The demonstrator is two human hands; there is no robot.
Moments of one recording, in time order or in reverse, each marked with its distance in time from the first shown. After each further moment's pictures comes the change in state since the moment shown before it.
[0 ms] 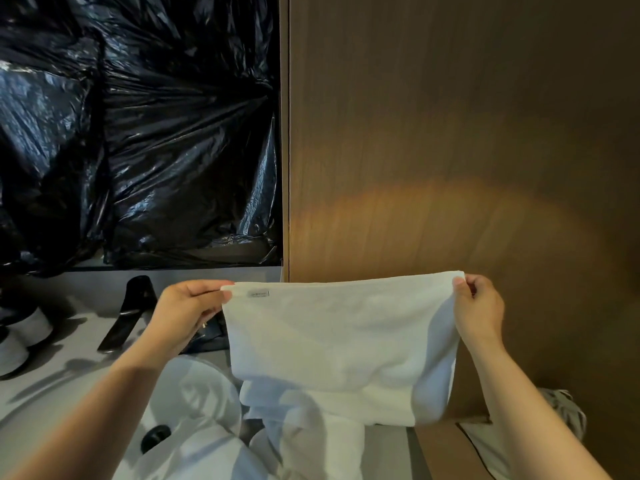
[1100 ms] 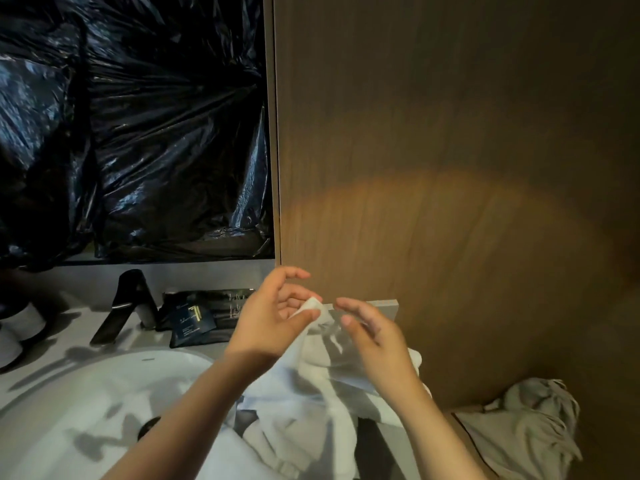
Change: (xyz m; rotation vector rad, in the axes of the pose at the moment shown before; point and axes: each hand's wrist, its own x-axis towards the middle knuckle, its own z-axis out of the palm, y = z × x) left_hand -0.075 0.019 0.109 0.119 -0.259 0.352; right_hand -0.130 -0.051 0.031 0.320 -0.646 -0.186
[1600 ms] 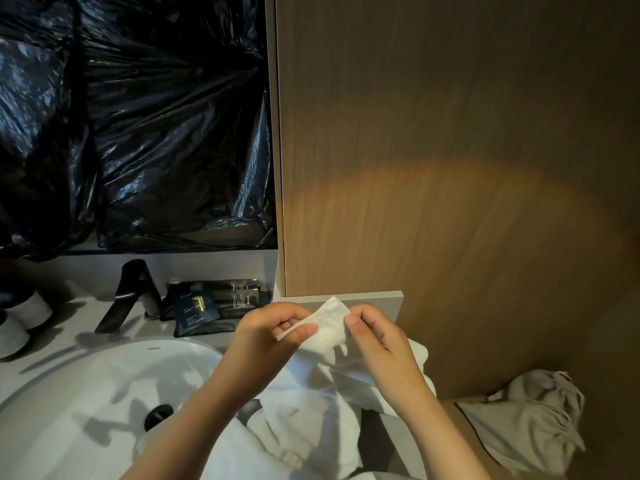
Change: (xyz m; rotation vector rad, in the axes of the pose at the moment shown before) left_hand -0.027 -0.014 -0.010 0.350 -0.086 0.035; right_hand -0.016 -0.004 0.000 0.018 -0.061 0.003
